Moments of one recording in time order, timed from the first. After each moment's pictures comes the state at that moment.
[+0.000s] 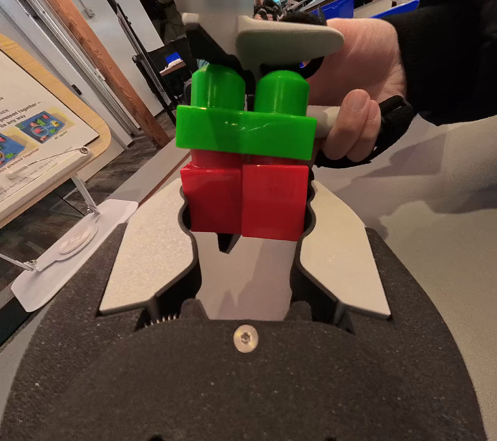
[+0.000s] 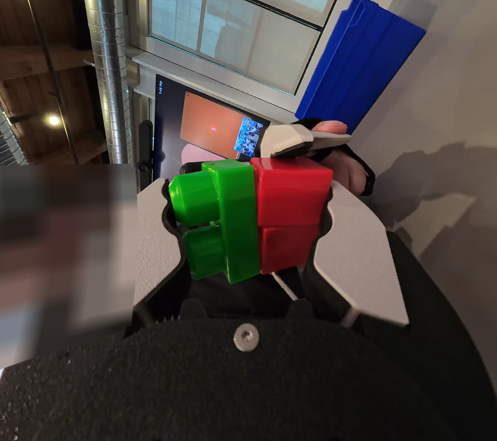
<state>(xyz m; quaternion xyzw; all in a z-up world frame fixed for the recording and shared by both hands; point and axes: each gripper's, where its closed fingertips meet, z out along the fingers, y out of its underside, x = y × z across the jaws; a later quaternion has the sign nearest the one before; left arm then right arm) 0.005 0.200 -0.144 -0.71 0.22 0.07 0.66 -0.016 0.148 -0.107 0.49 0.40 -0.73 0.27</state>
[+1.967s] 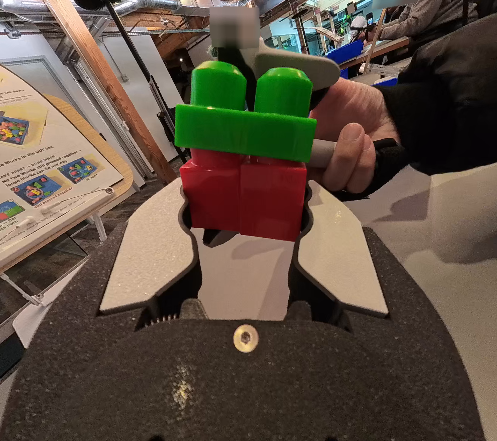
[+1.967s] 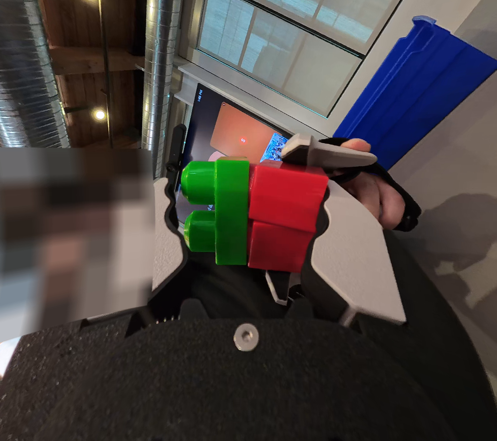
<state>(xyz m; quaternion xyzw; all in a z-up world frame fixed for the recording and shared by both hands) 0.015 0.185 -0.104 -0.64 0.20 0.06 0.74 -0.005 0.142 -0.068 0.42 0.37 -0.79 0.25</state>
